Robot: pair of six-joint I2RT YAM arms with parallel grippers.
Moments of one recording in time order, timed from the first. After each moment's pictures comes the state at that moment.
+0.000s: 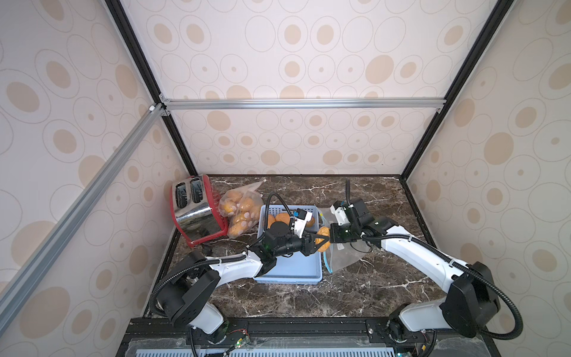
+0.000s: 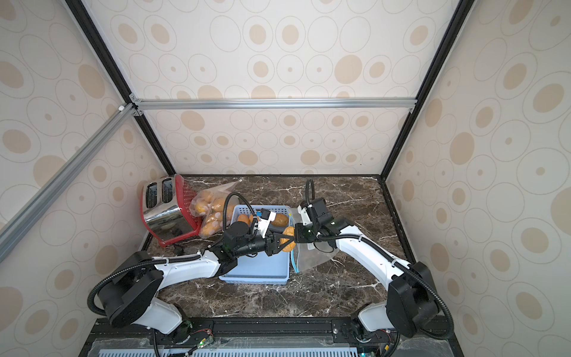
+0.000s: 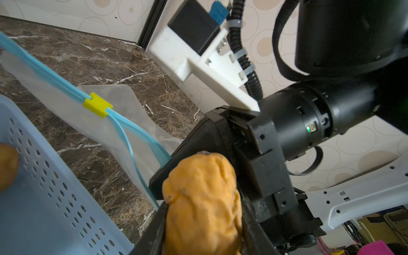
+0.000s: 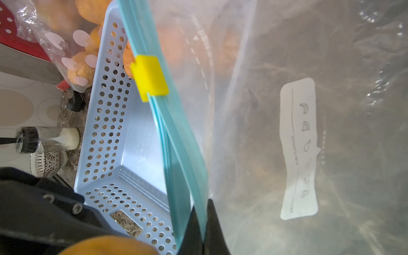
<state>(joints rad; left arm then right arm) -0.78 1.52 0.69 0.66 0.45 -0.59 0.53 1.39 1.05 -0.59 -0.26 0.47</state>
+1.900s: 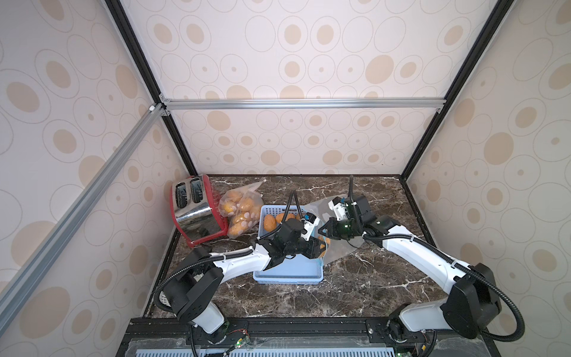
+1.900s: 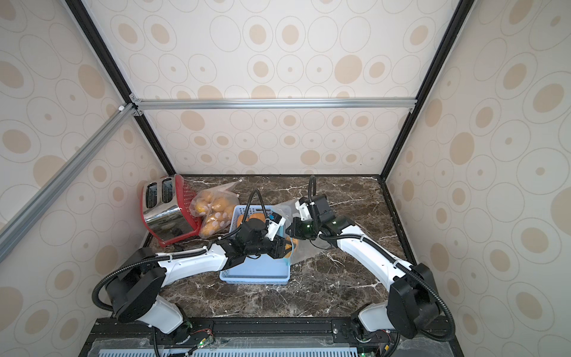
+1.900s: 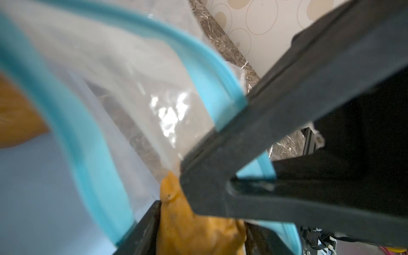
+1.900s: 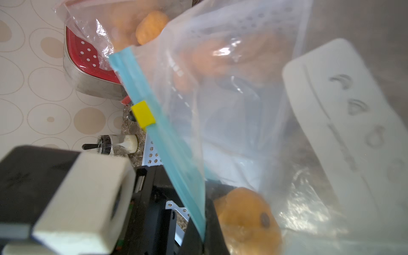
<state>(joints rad) -0.83 1.56 0.86 0.18 0.30 -0.43 0.52 1.38 1.06 -0.48 -0.44 0.63</state>
